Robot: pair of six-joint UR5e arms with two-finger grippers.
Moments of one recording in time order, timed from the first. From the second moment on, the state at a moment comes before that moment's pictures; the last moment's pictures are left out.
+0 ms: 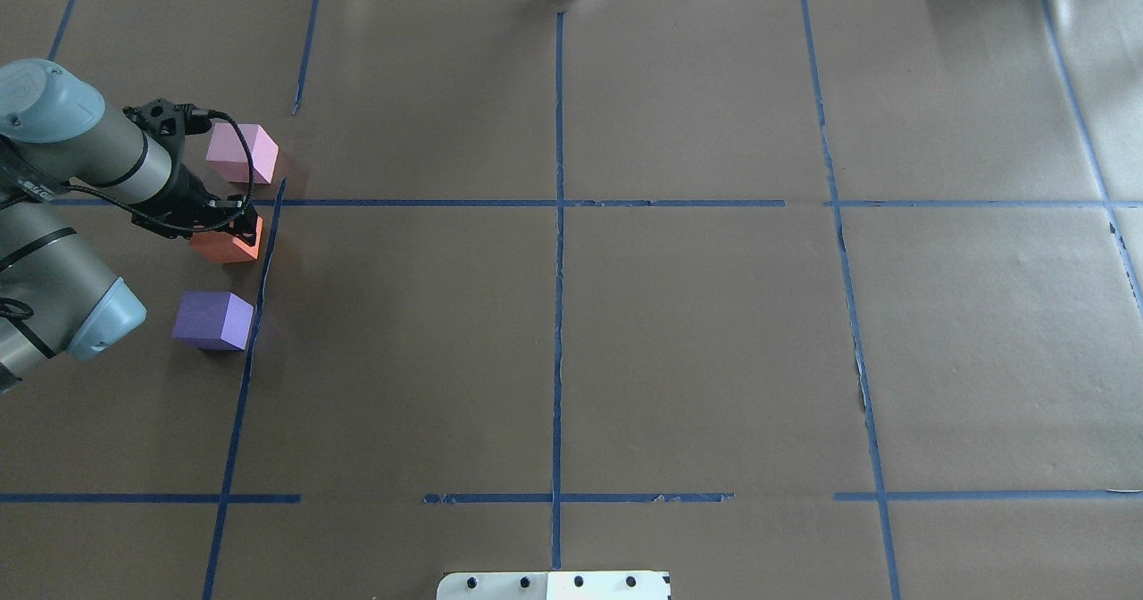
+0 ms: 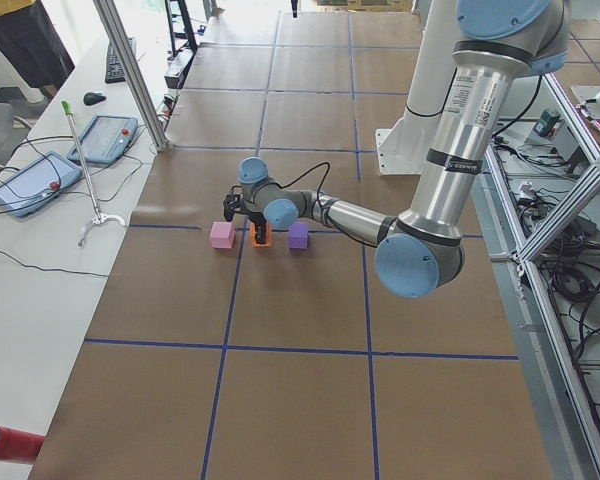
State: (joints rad) left arm -0.89 -1.86 -1.49 -2.02 -2.17 -0.94; right arm 1.48 -1.59 1.63 -1.58 2.36 0.05
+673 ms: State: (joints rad) left arm -0.89 -1.85 -1.47 -2.04 -2.17 -0.94; right arm 1.48 -1.59 1.63 -1.57 2.36 0.05
